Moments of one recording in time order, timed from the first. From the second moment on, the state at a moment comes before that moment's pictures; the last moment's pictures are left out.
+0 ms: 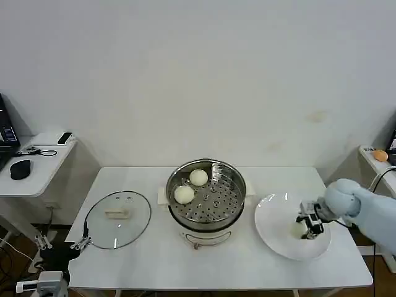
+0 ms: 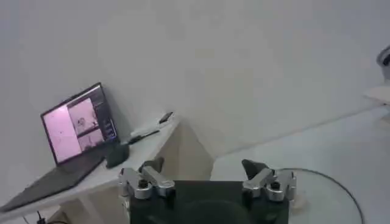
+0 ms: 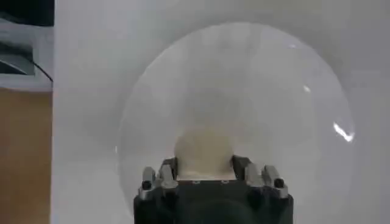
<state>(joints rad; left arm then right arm) 1.72 -1.34 -0.82 -2.22 0.07 0.27 -0.11 -0.10 0.45 -0.77 1.50 -0.08 -0.29 -1.04</state>
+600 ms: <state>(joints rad) 1.72 -1.35 -0.82 -2.23 0.07 0.26 -0.11 0.32 0.57 -0.88 1.46 0.05 -0.28 -1.08</state>
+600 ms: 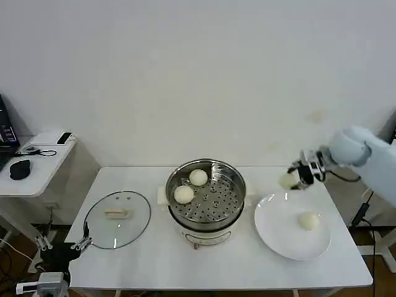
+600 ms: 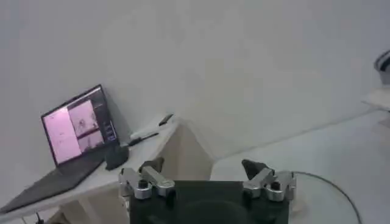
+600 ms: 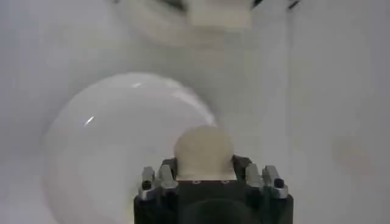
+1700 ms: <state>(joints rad) 1.76 -1.40 -0.89 -2.25 0.07 0.26 -0.11 0.41 1.02 -1.13 1.50 0.01 -0.10 -1.11</state>
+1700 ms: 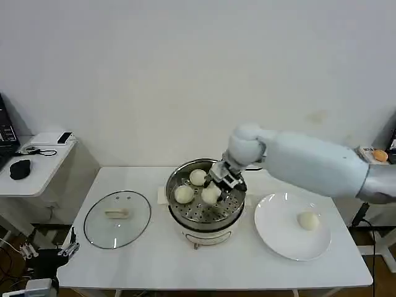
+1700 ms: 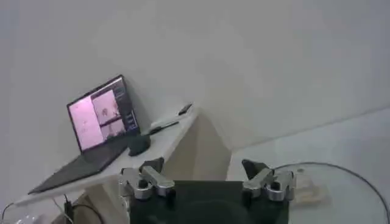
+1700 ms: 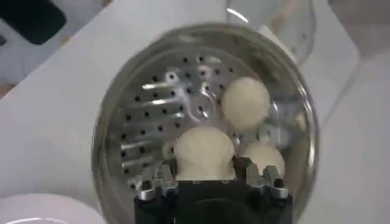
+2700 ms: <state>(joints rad) 1.74 -1.39 -0.90 -2.22 0.07 0.25 -0.11 0.40 1.06 -1.15 1.49 0.01 -0.05 -1.11</state>
